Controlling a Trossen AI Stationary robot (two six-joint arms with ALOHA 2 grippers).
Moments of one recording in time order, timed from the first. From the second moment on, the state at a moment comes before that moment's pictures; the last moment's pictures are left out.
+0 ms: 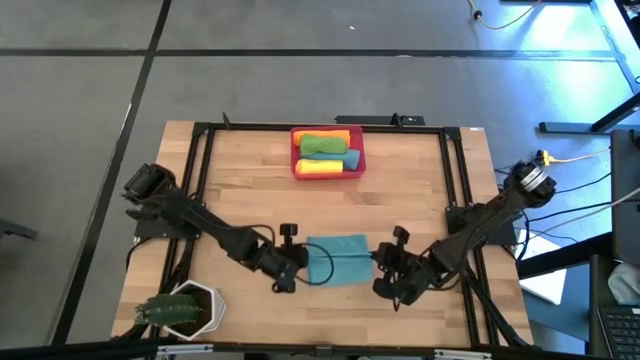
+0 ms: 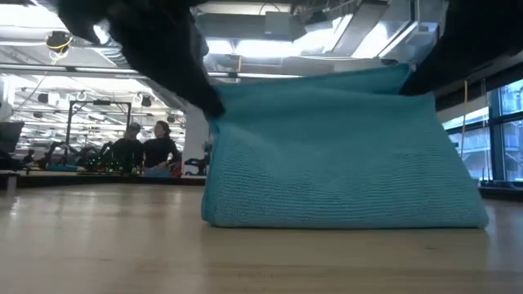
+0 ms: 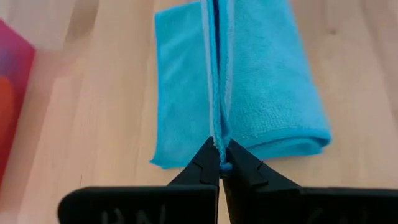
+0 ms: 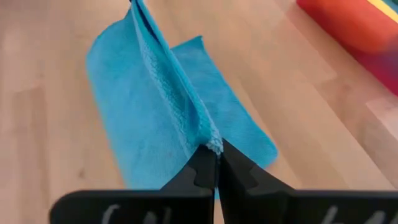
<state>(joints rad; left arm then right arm) -0.47 1.70 1.07 -0.35 -0.47 -0.28 0.69 1.53 0.92 -0.47 0.73 0.89</state>
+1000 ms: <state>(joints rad) -0.29 1.70 0.90 -0.12 -0.32 -0.22 0.52 1.65 0.92 -0.51 0.63 0.83</state>
